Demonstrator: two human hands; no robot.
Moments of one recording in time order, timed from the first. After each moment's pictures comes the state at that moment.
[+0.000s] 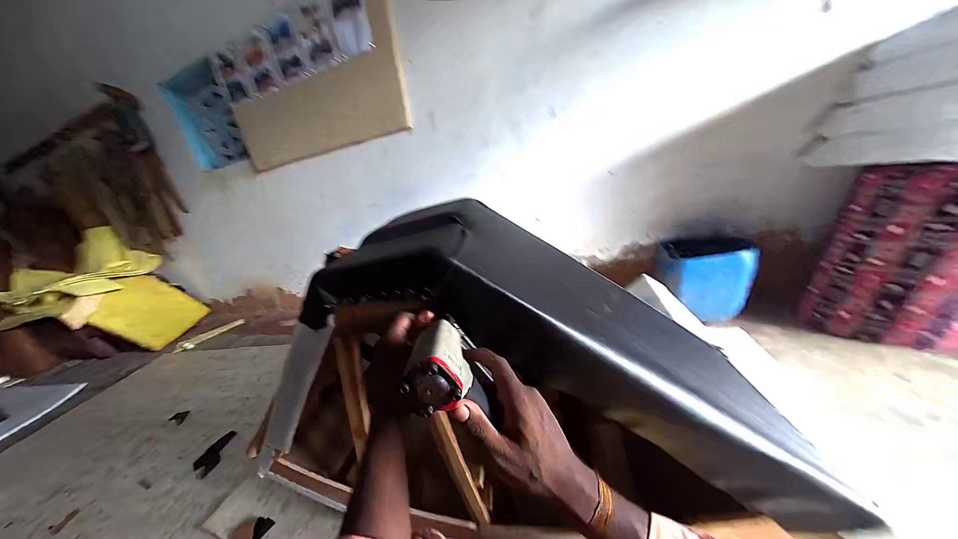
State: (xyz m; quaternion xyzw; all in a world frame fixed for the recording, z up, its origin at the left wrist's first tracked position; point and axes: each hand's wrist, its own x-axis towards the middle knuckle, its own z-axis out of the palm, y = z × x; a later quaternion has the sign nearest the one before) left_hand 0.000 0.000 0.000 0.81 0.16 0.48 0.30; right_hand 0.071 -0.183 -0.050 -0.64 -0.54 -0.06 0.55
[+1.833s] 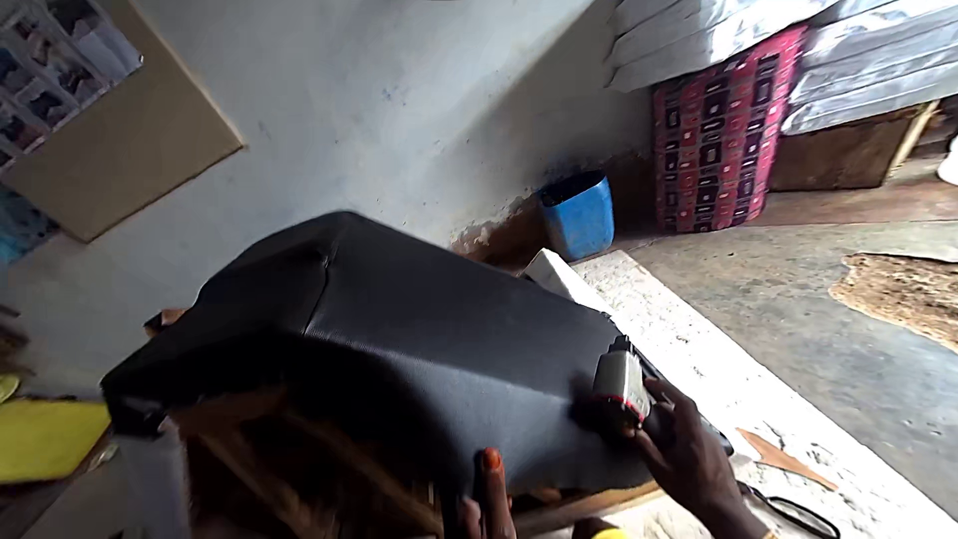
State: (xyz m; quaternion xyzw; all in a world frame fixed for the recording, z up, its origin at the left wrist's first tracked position) left_hand 0.103 -0.285 -0.091 0.81 0.21 0.34 0.42; right_hand 0.273 -0.470 -0.257 -0.81 -0.18 -0.25 0.49
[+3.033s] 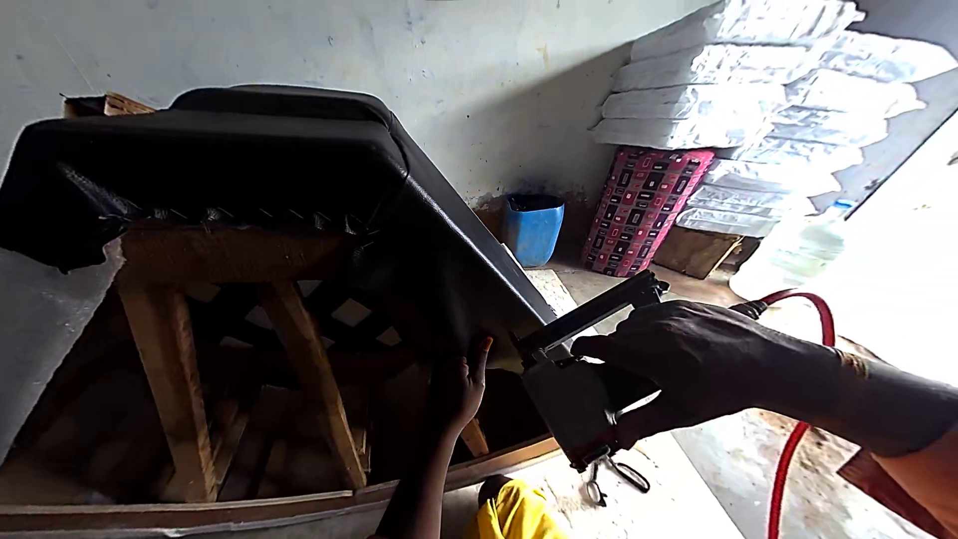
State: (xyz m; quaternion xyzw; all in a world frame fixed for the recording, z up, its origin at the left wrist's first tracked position) left_hand 0.163 -0.189 -0.161 0.84 0.06 0.29 0.46; right_hand 0.235 -0.453 -0.002 -0.73 -0.66 -0.18 -0.08
